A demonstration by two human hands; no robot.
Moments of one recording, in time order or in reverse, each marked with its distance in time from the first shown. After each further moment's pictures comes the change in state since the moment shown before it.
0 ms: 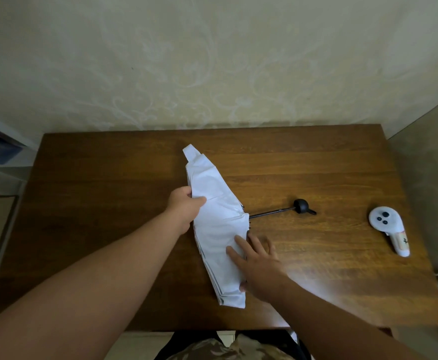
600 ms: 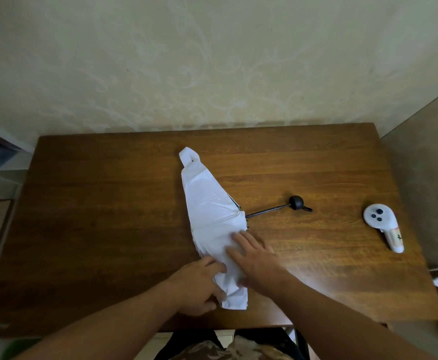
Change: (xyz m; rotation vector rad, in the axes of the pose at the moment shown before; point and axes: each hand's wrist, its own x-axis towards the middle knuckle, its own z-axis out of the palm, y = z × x) left_hand -0.073 -0.120 -0.001 1.486 -0.803 0.897; right_hand -0.002 0.009 -0.001 0.038 0.133 -0.095
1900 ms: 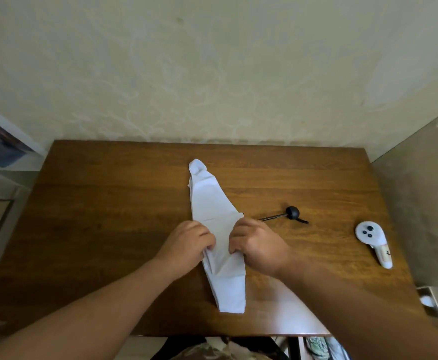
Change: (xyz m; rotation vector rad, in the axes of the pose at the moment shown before) left_hand -0.027 -0.022 -0.062 -0.083 0.655 -0.268; right_hand 0.004 0.000 -0.094 0.026 0.379 -0.316
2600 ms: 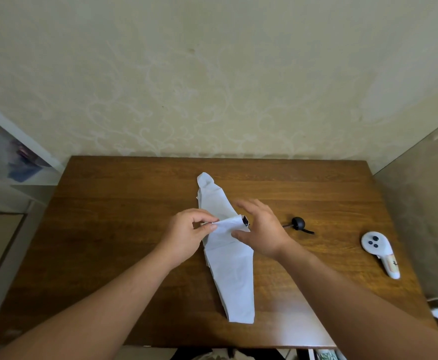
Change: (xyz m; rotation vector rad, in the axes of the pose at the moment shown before) left_hand 0.005 0.001 -0.065 -0.771 0.263 -0.449; right_hand 0.033 -0.011 -0.042 0.507 0.176 0.526
